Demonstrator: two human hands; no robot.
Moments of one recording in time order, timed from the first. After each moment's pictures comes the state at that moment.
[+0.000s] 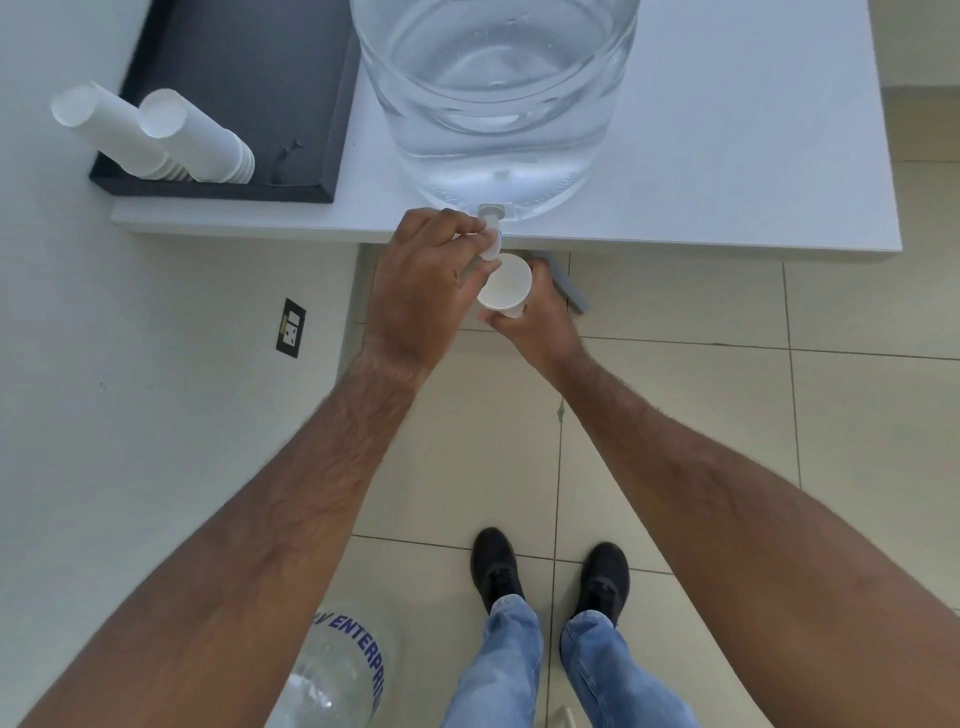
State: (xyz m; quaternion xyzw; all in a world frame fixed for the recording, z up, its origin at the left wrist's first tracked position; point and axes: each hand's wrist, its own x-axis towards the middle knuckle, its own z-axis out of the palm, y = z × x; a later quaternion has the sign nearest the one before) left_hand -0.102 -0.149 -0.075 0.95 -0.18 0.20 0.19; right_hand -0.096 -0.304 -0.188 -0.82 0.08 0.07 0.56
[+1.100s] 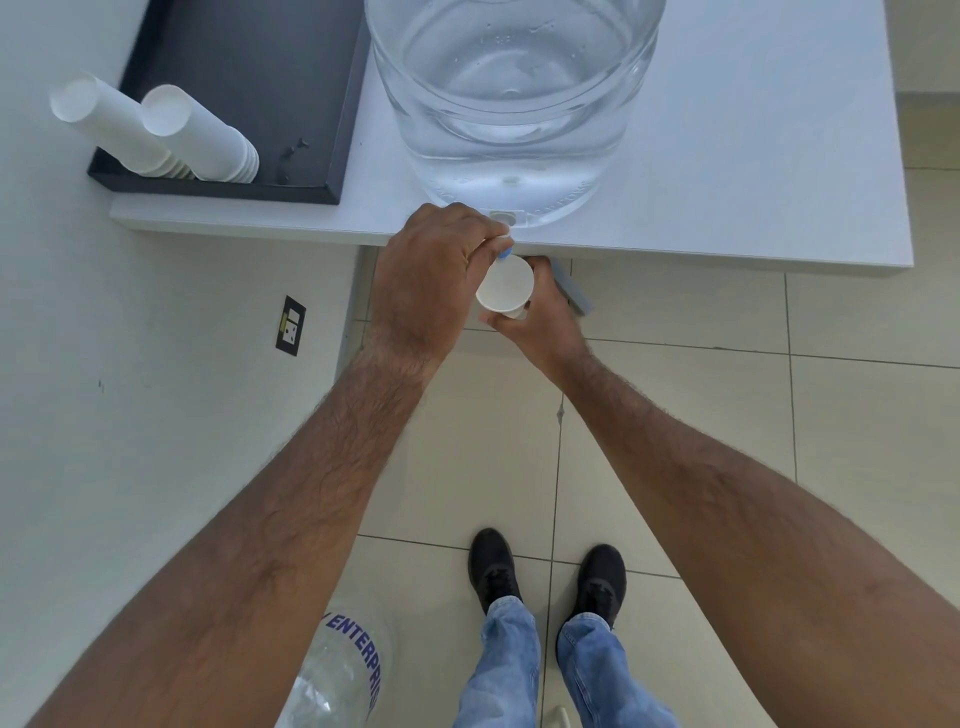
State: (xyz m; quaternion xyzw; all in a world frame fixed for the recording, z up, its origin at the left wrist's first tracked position) left_hand -0.095 -0.156 -0.050 0.95 -0.12 0.16 0.25; right_hand -0.085 -0.299 -0.189 -0.83 0.06 0.08 0.55
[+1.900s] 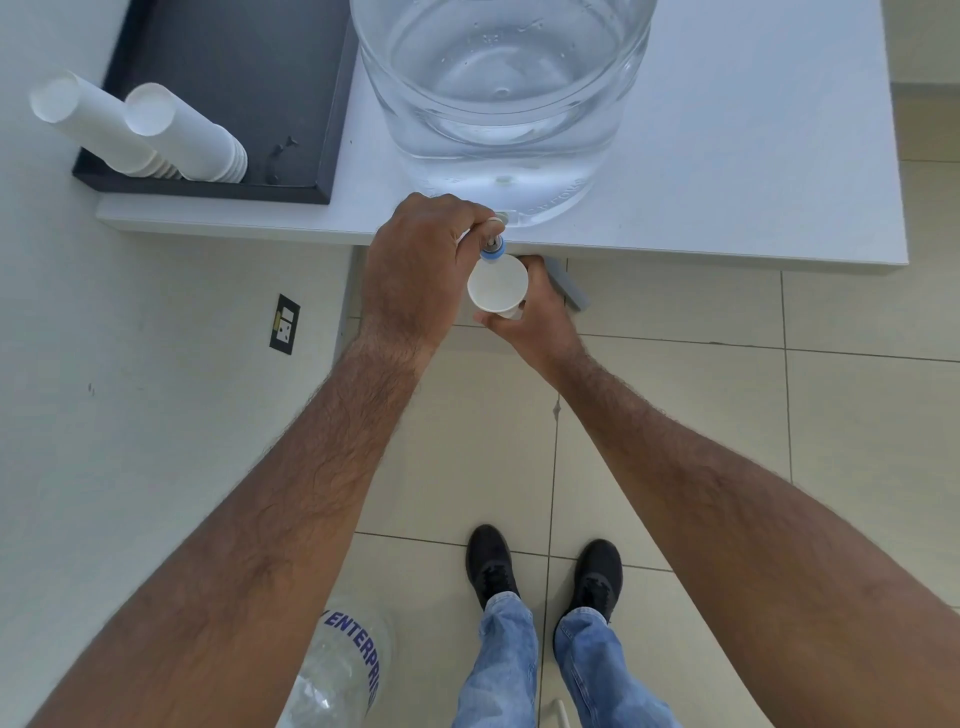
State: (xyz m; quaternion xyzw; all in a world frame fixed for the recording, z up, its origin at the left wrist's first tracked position) left_hand -0.084 -0.158 -0.047 0.95 -0.08 0.14 0.25; right_hand -0.085 -0.301 -0.192 -0.83 0.05 0.08 0.55
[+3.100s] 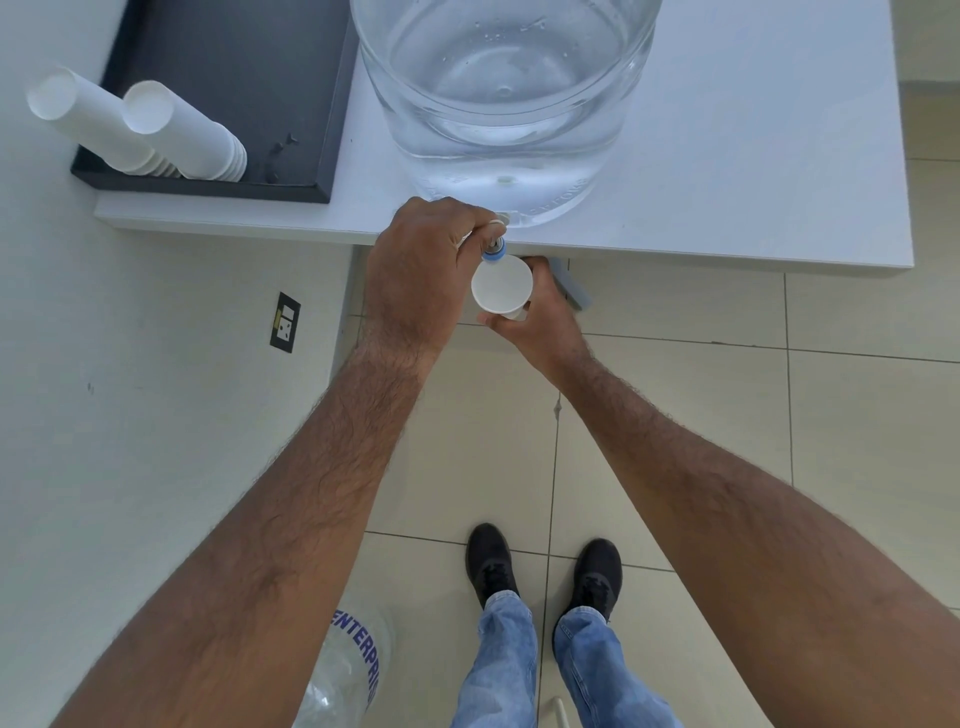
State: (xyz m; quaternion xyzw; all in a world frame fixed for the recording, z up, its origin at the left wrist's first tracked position) left_hand -0.084 -0.159 -0.050 0.95 -0.07 0.15 0.26; right_hand -0.085 -0.305 -0.192 -0.83 0.05 0.08 0.55
